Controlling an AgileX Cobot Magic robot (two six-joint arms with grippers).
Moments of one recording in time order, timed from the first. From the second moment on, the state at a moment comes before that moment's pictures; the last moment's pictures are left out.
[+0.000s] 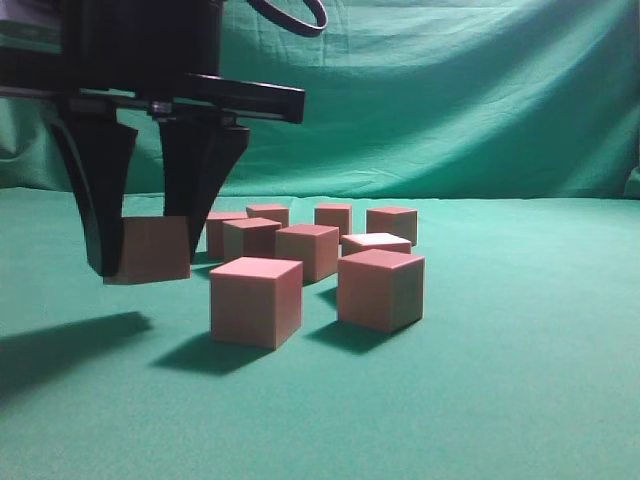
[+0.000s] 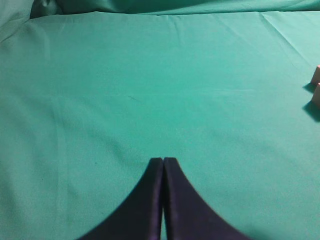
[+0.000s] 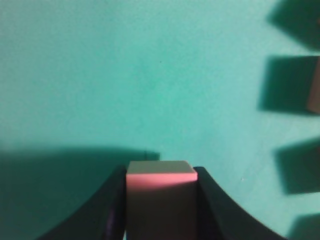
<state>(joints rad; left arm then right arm) 0.00 -0.01 0.02 0.02 0.35 0.01 0.99 2.08 -1.60 -0.02 1.00 0.22</state>
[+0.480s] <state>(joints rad) 0.00 -0.01 0.02 0.02 0.35 0.01 0.99 2.10 -1.60 -0.02 1.02 0.22</state>
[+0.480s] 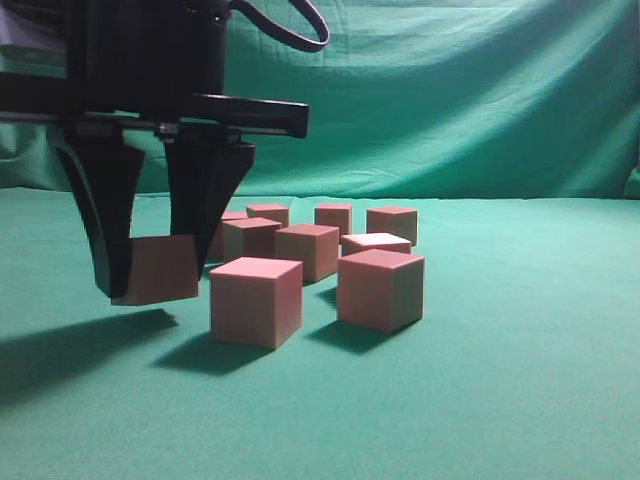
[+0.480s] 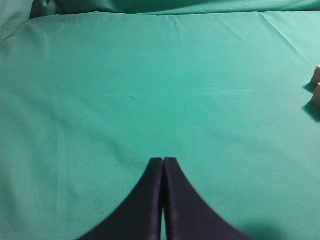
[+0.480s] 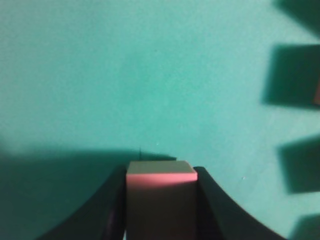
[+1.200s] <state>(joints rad) 0.00 -0.01 0.02 0.02 0.35 0.01 0.99 2.11 -1.60 -0.05 1.00 0.22</state>
